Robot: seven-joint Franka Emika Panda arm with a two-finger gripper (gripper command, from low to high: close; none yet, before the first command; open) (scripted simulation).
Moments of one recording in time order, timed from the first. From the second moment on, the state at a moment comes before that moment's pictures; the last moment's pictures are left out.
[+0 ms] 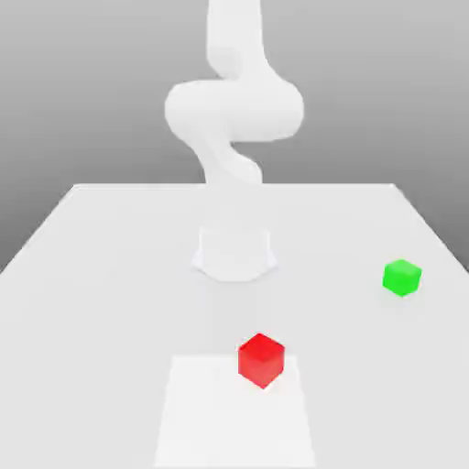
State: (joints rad) arm 0.02 -0.74 0.01 -2.36 -0.03 2.35 0.75
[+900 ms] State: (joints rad) arm 0.17 0.18 -0.03 -2.87 0.06 3.05 0.03
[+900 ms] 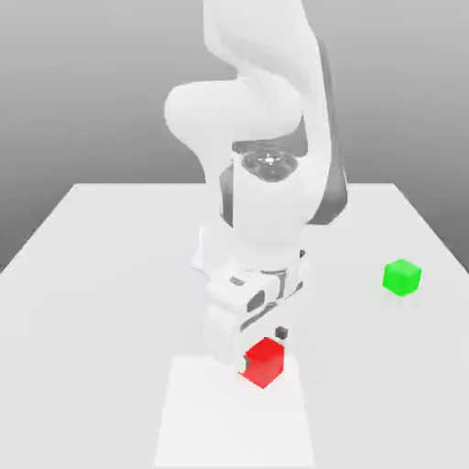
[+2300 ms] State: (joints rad) arm 0.77 -0.21 0.62 -2.88 0.28 2.70 0.93
